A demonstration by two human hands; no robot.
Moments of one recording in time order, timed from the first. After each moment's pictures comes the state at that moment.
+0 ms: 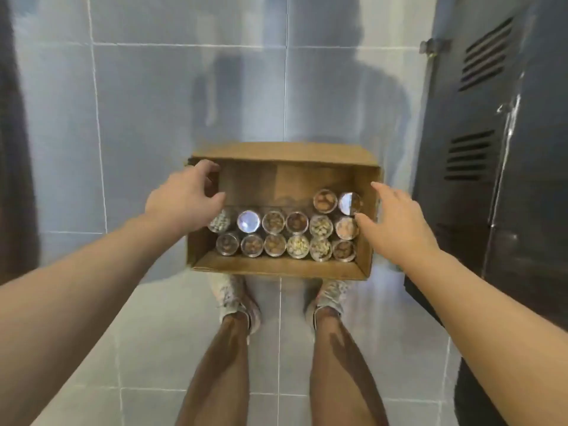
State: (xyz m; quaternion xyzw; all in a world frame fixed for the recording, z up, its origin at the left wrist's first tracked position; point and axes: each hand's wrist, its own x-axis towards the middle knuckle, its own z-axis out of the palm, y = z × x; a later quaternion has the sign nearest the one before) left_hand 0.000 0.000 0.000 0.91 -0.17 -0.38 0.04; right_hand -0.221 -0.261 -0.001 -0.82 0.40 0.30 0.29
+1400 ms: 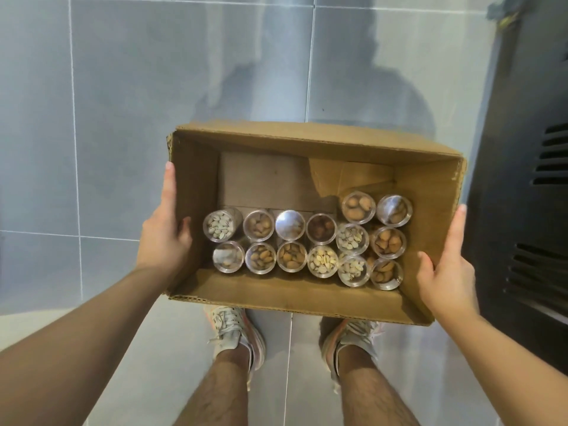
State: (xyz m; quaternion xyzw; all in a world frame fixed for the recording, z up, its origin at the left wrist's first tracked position) left_hand -0.049 0.111 -0.180 0.94 -0.06 -0.27 0.19; right_hand -0.296 -0.215 -0.163 -0.76 0.53 0.18 0.32
